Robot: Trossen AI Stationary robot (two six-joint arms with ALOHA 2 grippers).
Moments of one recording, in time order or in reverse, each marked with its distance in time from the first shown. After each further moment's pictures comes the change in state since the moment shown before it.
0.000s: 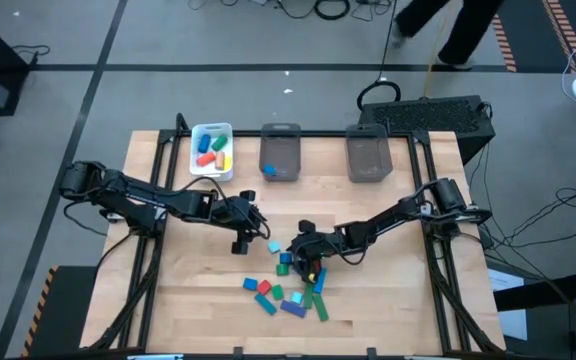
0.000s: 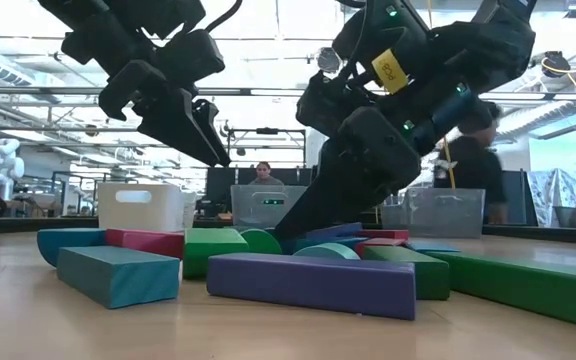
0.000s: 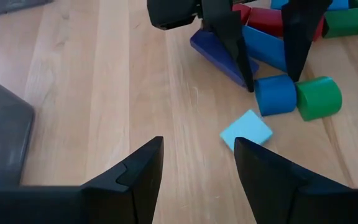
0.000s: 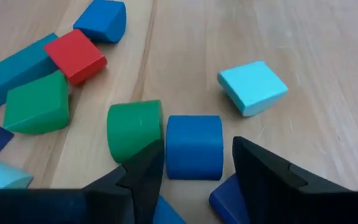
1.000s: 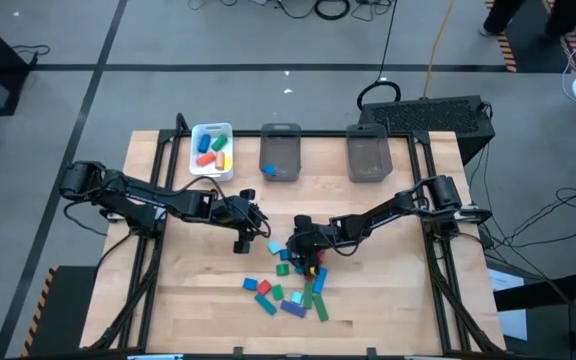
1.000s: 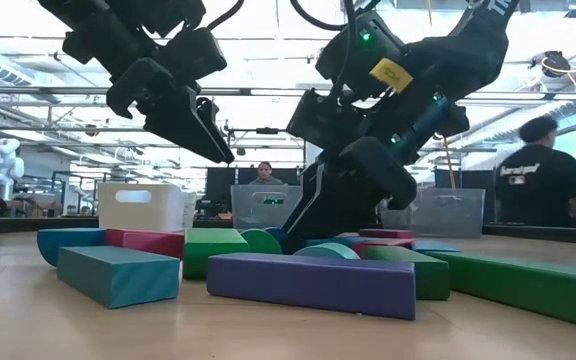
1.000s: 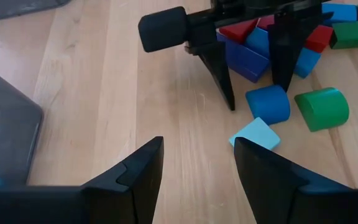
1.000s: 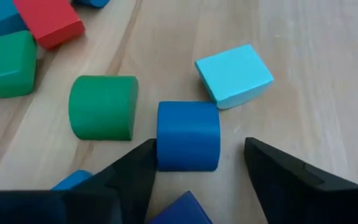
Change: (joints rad) left arm 0.000 0.000 0.000 0.021 -0.023 -0.024; right arm -0.063 0.014 0.041 -0.073 -0.084 -0.182
